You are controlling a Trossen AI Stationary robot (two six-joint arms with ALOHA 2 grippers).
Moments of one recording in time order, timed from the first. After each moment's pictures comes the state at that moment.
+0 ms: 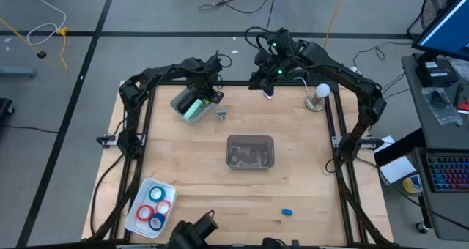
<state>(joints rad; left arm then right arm) 0.74 2.04 1.54 -0.95 0.13 -0.24 -0.62 1.71 1.80 -0.89 -0.57 -0.14</state>
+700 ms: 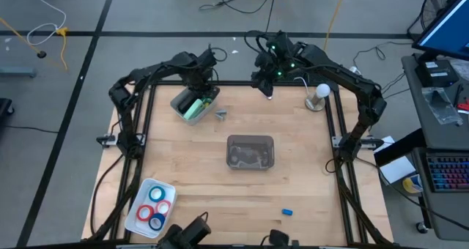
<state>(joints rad) 0.75 1.91 1.54 -1.04 0.14 -0.27 -0.62 1.71 1.77 -0.91 -0.37 -0.19</state>
